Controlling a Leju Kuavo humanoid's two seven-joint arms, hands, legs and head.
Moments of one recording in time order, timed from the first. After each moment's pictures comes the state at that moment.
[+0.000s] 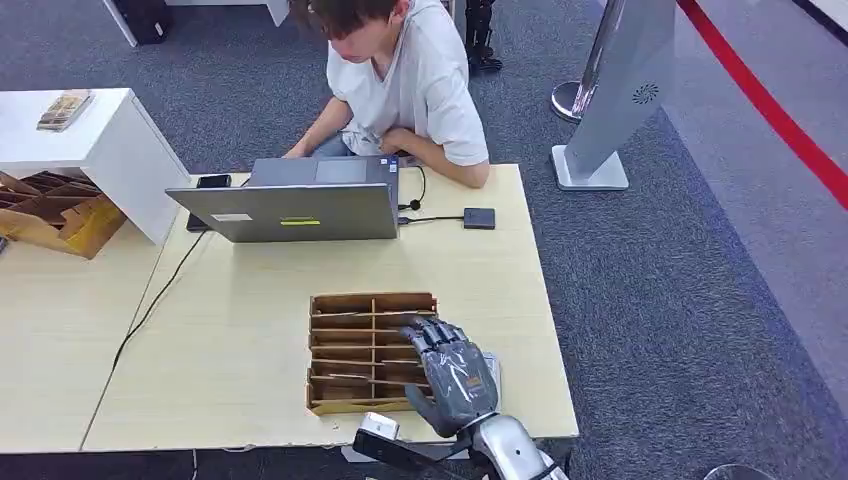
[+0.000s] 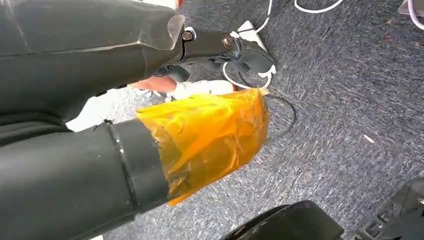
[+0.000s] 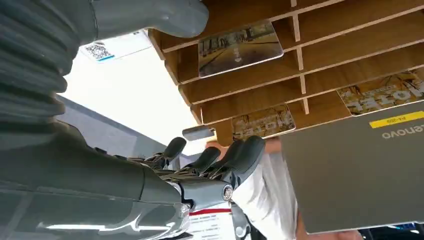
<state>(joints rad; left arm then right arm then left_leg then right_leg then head) -0.04 -0.16 0.27 -0.22 -1.45 0.41 -0.01 -0.09 -0.01 0.75 -1.40 1.17 -0.28 0.10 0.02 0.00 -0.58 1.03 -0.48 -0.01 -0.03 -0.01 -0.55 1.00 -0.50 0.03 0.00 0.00</state>
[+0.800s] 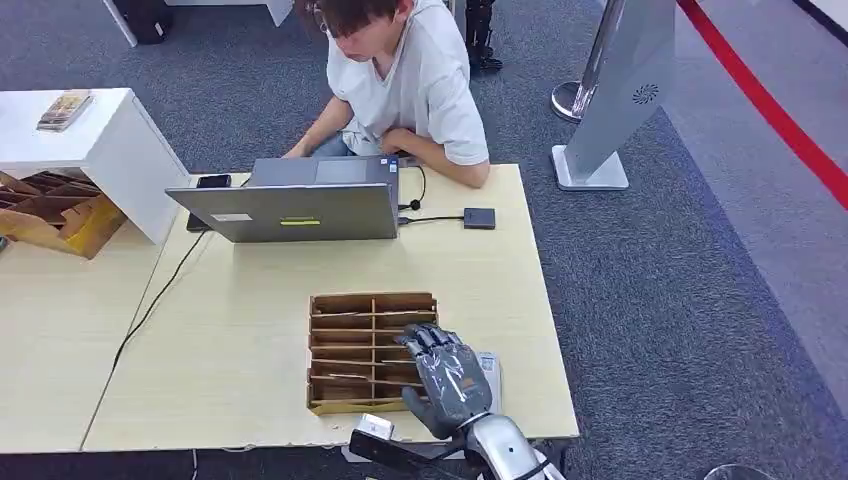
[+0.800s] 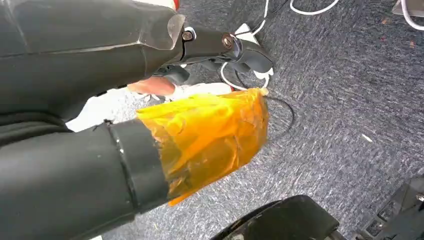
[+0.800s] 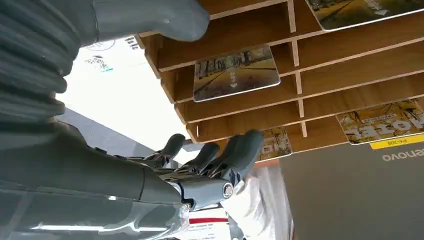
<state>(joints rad) -0.04 -0.16 0.25 -0.22 -1.45 0.41 -0.01 -0.11 0.00 0.77 -1.36 1.16 -0.26 0.11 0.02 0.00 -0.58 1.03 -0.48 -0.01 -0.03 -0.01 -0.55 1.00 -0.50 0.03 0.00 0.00</state>
